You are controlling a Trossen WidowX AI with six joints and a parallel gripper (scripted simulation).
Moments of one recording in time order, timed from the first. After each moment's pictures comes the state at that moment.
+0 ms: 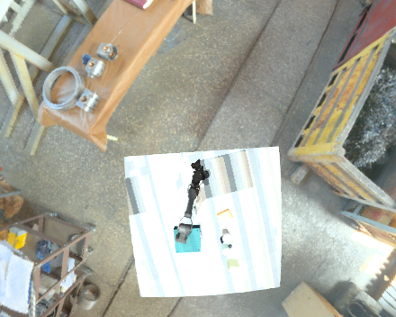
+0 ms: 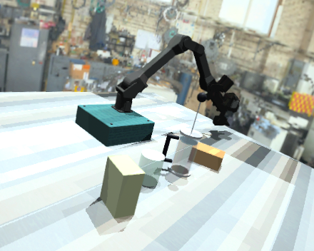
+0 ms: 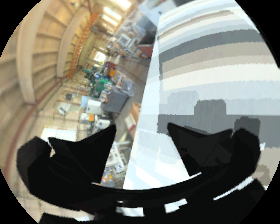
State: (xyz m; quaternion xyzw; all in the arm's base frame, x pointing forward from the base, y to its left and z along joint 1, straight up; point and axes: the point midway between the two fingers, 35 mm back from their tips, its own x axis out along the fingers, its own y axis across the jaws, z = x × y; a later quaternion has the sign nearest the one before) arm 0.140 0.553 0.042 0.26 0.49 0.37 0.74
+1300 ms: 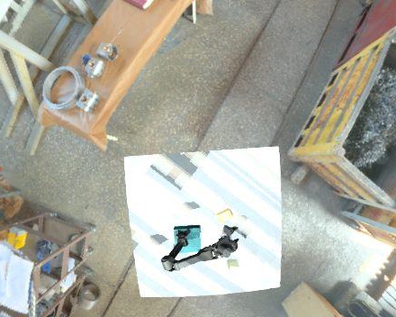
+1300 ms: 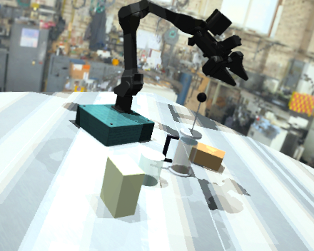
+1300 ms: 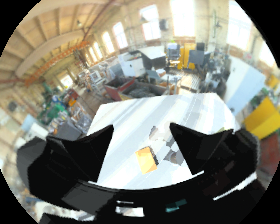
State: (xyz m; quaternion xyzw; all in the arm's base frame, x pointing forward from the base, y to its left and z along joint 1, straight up) arm 0.360 0.113 0.264 0.09 0.26 0.11 0.95
